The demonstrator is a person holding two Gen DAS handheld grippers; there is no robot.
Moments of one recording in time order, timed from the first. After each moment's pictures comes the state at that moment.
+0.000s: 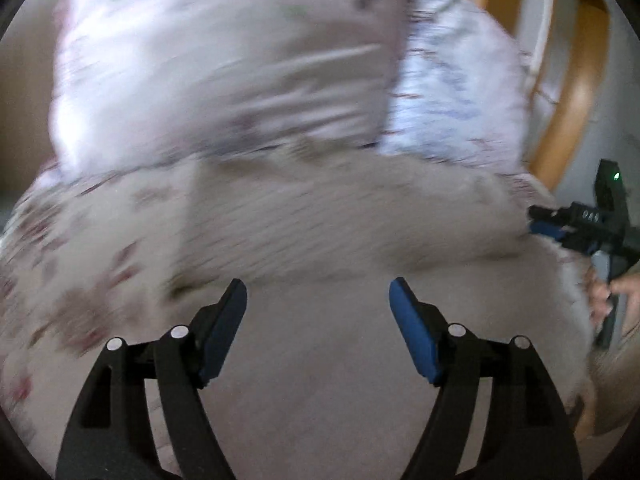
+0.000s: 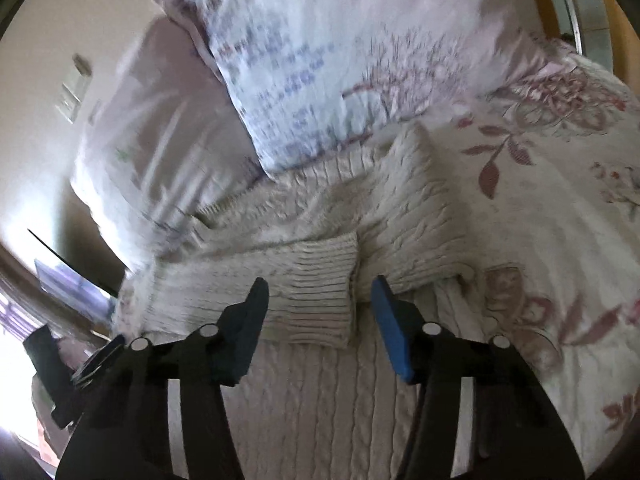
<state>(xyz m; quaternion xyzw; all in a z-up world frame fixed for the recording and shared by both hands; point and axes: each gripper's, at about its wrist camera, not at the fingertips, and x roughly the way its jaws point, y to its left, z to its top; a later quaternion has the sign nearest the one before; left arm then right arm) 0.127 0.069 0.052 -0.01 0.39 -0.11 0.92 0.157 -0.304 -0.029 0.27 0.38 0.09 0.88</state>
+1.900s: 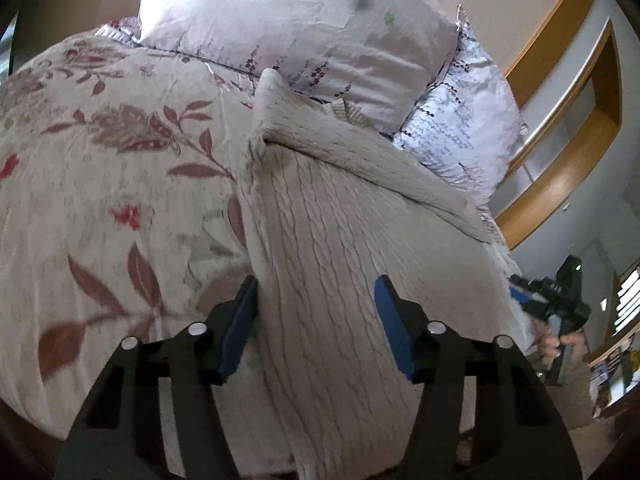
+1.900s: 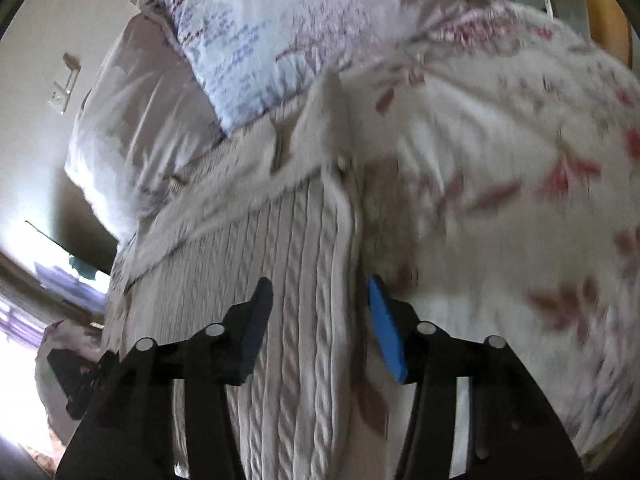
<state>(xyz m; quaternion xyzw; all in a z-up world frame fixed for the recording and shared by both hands) 0.035 0.147 0.004 -0.22 0.38 -0.16 0.88 0.064 -0.351 -0.058 0.31 0.40 0.11 0.85</state>
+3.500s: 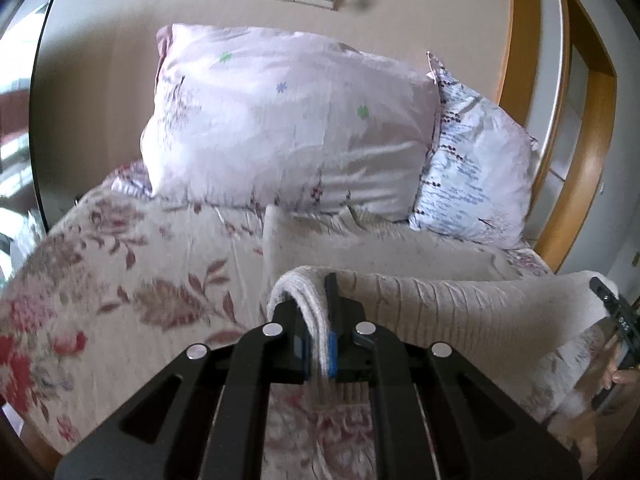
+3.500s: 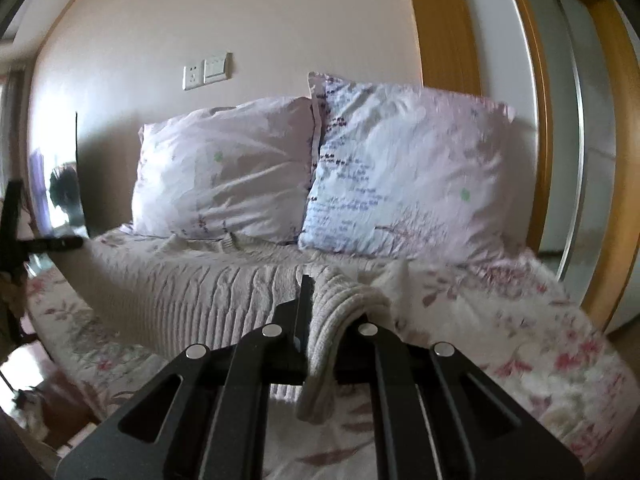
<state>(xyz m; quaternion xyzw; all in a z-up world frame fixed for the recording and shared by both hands) 0.050 0.125 0.093 -0.08 0.25 -0.07 0.96 -0.001 -0.264 0.051 0.00 0.11 0.07 0.99</state>
